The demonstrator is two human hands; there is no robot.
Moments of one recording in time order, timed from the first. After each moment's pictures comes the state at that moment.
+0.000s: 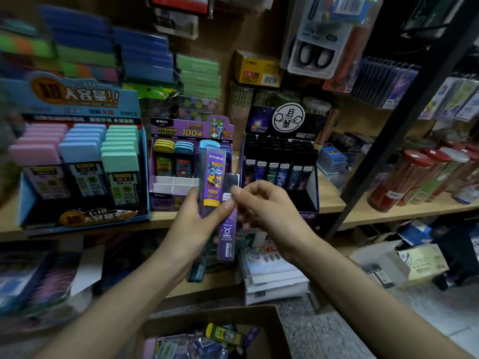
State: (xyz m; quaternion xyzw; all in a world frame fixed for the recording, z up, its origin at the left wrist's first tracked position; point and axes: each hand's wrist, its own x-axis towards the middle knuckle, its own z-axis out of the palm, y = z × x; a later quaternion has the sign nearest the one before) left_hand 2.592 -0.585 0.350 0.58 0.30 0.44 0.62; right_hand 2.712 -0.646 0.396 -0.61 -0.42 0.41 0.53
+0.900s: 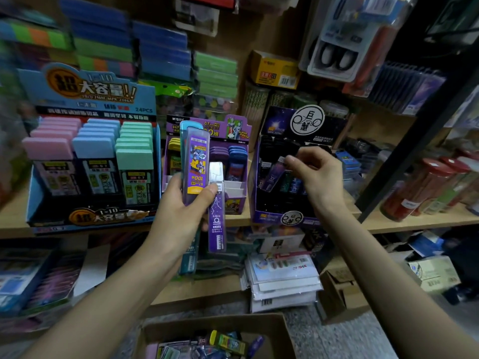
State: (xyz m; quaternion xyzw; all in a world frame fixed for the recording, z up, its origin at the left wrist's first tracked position) left_hand 2.565 -0.569 0.366 0.56 0.32 0.50 0.58; right_hand 2.787 -0.594 0.392 -0.65 -0.46 0.08 0.60
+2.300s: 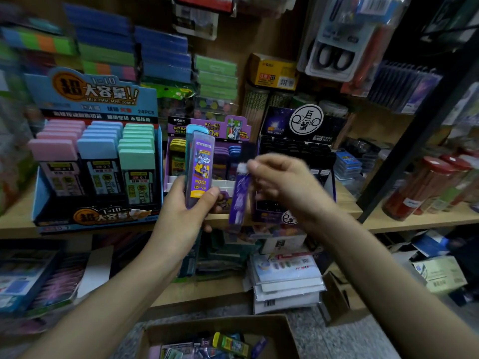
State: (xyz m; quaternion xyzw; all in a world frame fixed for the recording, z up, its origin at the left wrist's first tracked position) left_hand 2.563 -0.579 0.368 0.57 0.33 0.49 0.57; right_hand 2.721 -0.615 0.419 -0.58 -0.49 0.37 0.54
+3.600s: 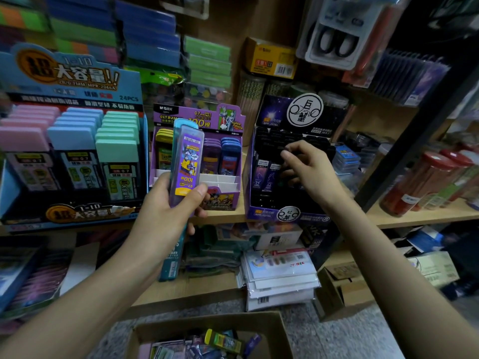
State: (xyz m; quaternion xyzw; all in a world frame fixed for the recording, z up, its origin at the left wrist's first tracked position) left_hand 2.563 -0.566 0.354 0.58 0.34 0.48 0.56; right_hand 2.816 -0.580 0.378 -0.65 -0.54 0.16 0.50
